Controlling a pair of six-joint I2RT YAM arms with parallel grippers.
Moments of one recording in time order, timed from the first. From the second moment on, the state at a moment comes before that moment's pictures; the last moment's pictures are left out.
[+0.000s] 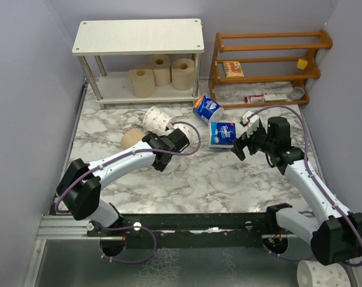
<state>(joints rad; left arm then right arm) -0.83 1.49 1.10 -0.97 -0.58 -0.26 0.20 1.02 0.73 -0.30 -0.42 -0.41</state>
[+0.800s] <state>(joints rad) -0.72 1.46 1.04 -0.87 -0.69 -0.28 0.20 1.02 0.73 -0.31 -0.42 -0.41</state>
